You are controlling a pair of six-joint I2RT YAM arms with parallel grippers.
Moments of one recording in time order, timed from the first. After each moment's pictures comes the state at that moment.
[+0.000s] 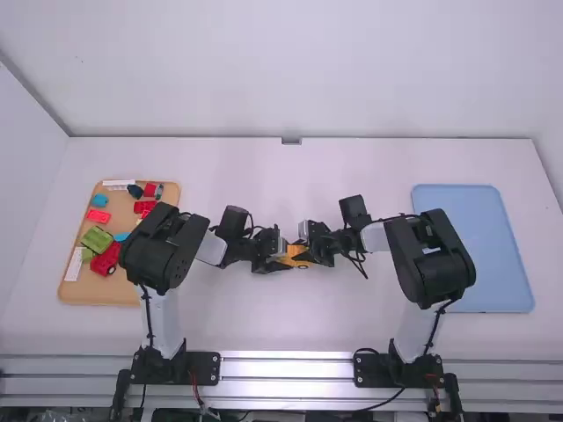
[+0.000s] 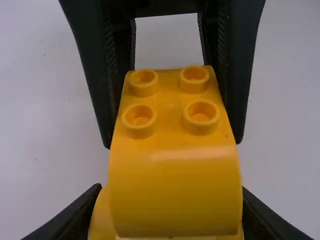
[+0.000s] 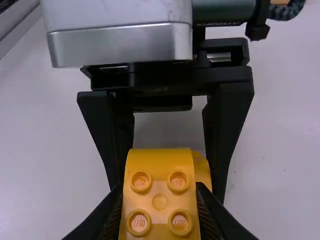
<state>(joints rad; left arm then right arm) -0.31 2.03 0.69 0.44 0.95 0.88 0.30 1.95 0.79 0.00 -1.08 -1.07</state>
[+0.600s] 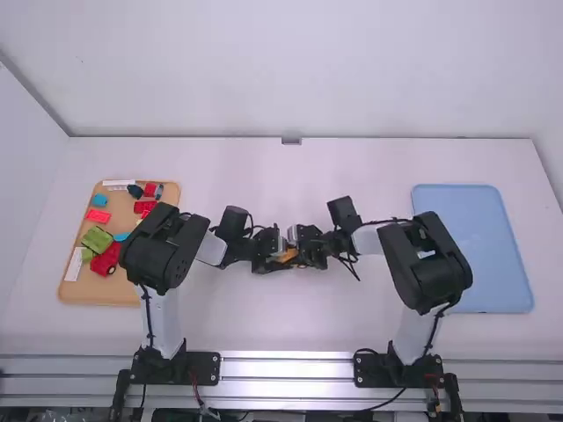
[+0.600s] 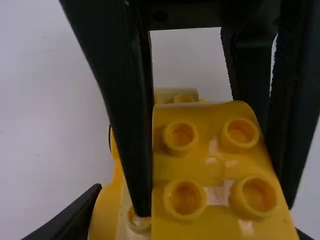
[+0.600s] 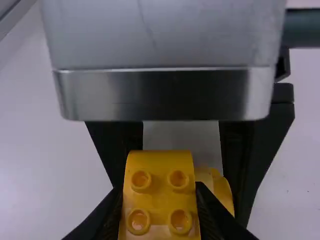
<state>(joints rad) -0.31 2.03 0.68 0.45 0.94 0.86 0.37 1.93 0.80 -0.01 -0.98 -1.05</state>
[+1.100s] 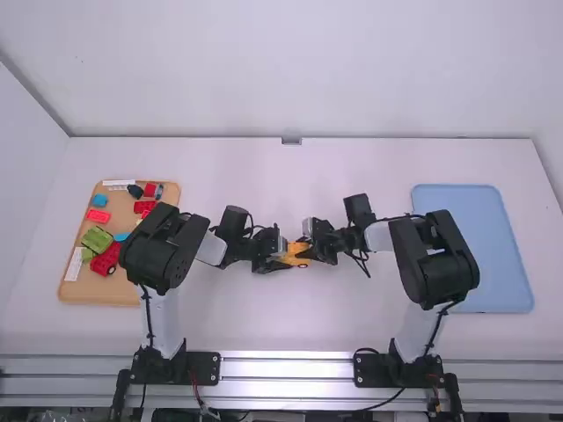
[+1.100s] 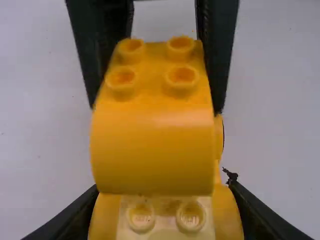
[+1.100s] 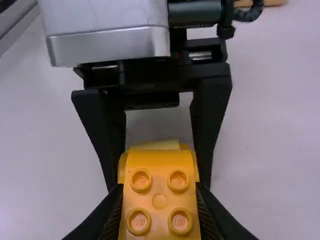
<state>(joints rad) -0.31 2.03 0.68 0.45 0.93 0.86 0.28 1.94 0.79 -0.01 -1.08 -1.07</state>
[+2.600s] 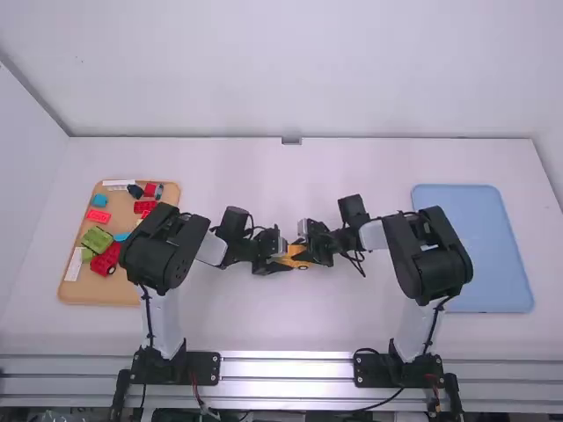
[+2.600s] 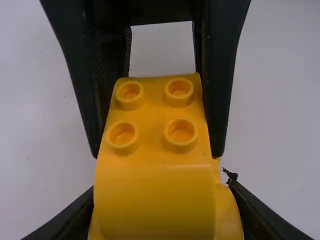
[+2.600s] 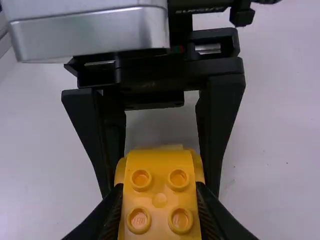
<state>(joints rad) -0.31 2.03 0.68 0.43 0.95 0.86 0.29 1.98 0.82 -0.05 -1.05 -1.07</state>
